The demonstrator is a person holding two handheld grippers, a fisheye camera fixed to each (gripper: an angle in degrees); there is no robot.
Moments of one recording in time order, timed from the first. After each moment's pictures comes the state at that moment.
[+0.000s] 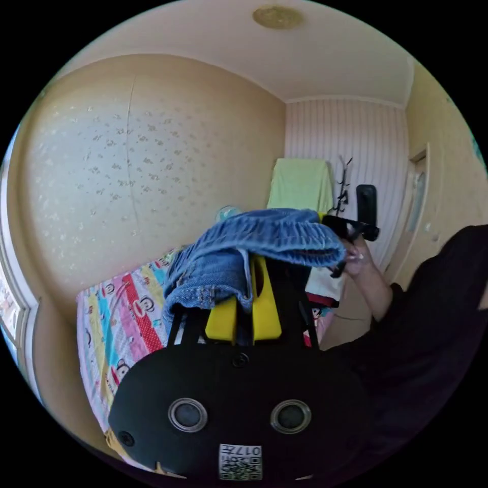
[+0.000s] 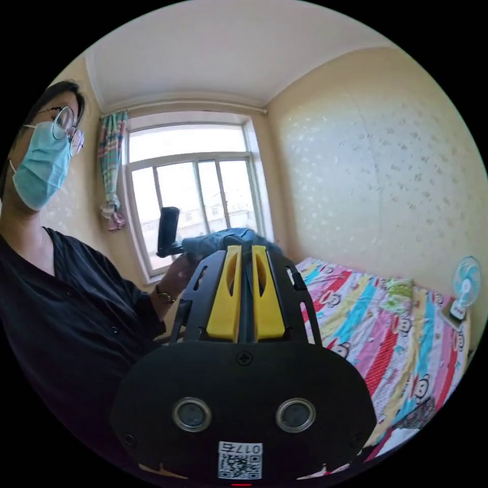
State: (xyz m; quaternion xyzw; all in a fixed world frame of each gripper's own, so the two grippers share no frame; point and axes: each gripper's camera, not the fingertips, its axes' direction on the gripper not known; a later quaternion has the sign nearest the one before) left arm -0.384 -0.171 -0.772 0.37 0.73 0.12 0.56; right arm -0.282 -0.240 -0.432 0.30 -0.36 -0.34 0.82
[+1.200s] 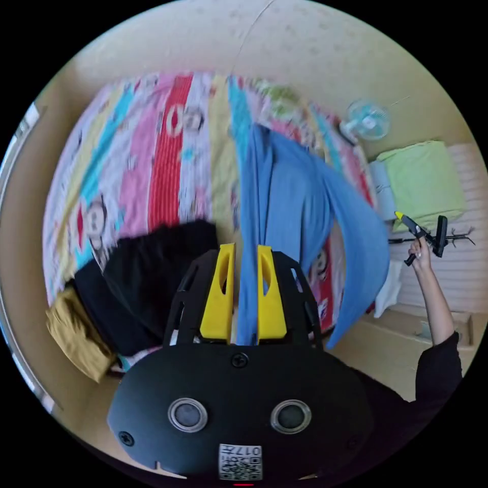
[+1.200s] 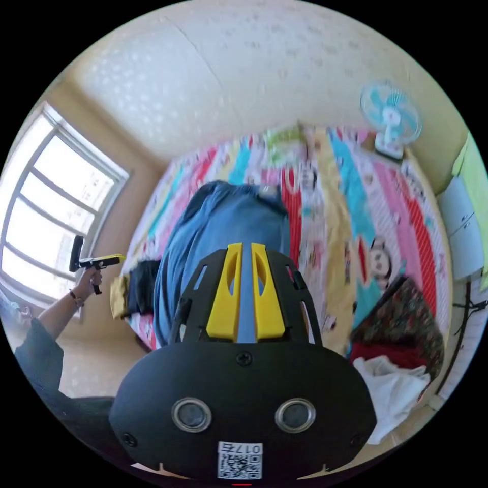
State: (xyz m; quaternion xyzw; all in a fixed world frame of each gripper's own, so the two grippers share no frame) left arm 0.004 -0.447 -0.266 -0.25 0.62 0.17 0.73; right arm 0.172 -0.581 0.042 -0.15 -0.11 -0.08 0.98
